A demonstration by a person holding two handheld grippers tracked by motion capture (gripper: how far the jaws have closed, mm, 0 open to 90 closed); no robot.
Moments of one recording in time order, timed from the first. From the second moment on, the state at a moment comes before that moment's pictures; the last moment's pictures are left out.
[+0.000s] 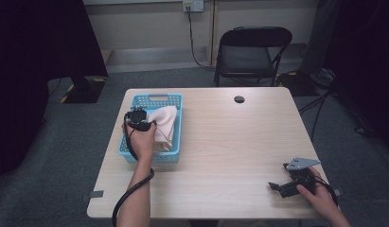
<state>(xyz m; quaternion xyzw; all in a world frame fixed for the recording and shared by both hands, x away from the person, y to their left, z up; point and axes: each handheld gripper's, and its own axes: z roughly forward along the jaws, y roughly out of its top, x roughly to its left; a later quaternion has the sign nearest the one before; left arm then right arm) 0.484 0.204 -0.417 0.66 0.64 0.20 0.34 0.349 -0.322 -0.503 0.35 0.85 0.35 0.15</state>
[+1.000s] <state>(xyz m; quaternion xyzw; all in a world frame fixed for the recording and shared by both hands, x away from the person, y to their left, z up) 0.485 0.207 -0.408 0.71 0.56 0.18 0.37 0.349 -0.322 -0.503 0.36 0.85 0.35 0.15</state>
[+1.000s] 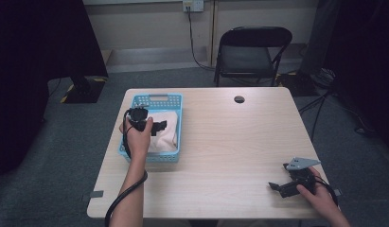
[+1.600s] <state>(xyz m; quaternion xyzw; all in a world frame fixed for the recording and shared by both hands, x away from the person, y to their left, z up) 0.477 0.203 -0.403 0.73 0.54 0.17 0.38 0.349 -0.322 -0.503 0.36 0.85 0.35 0.15</state>
